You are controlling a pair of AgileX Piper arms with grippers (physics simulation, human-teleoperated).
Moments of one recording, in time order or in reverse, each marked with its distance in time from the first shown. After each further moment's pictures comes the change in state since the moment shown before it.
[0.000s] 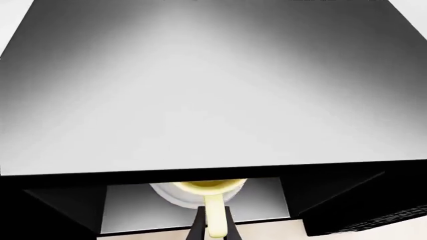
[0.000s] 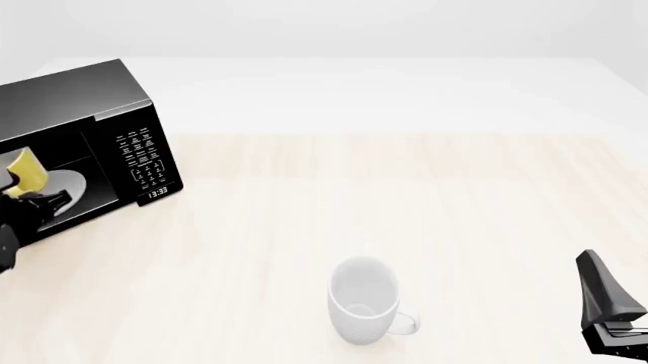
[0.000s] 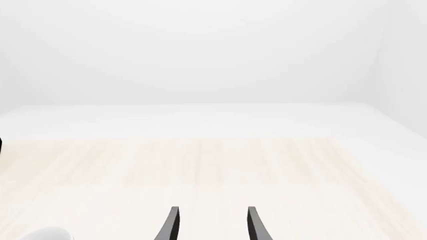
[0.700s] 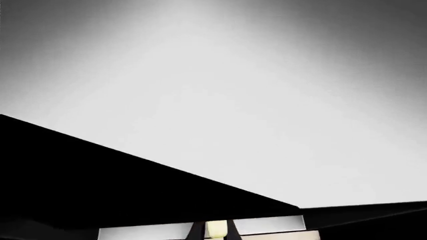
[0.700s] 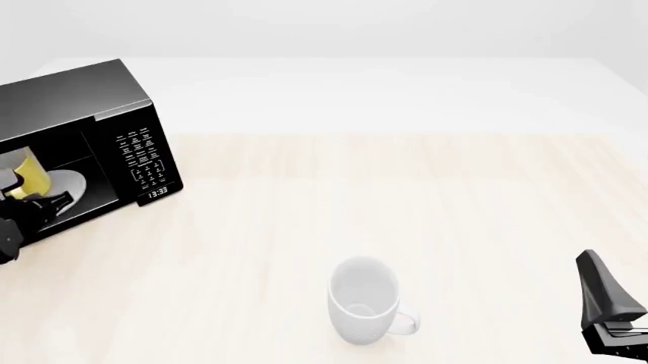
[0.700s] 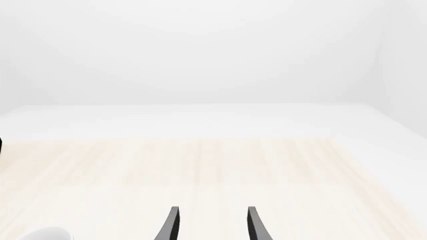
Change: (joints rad) left arm 0.016 0.095 -0.098 0.072 -0.005; right arm 0.000 0.000 0.000 0.000 0.000
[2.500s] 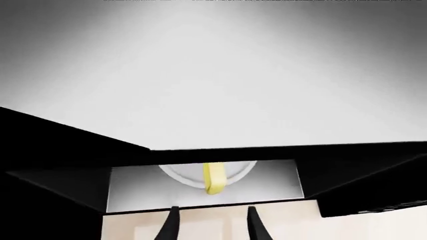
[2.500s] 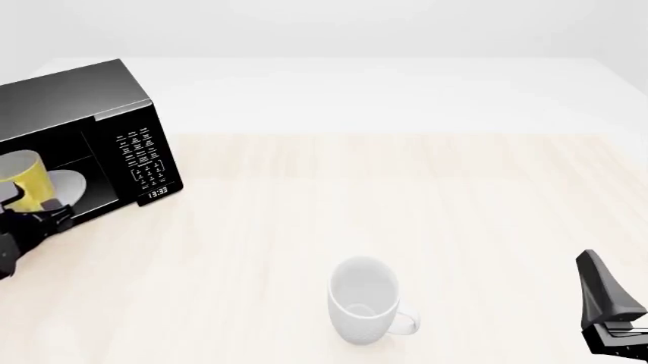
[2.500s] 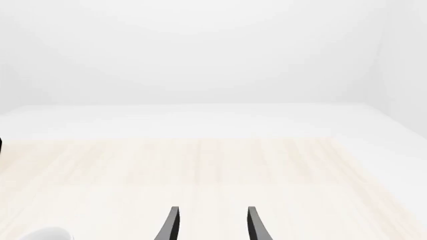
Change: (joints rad) left arm -0.003 -0.077 0.118 -0.008 0.023; right arm 0.000 0.000 0.000 0.000 0.000
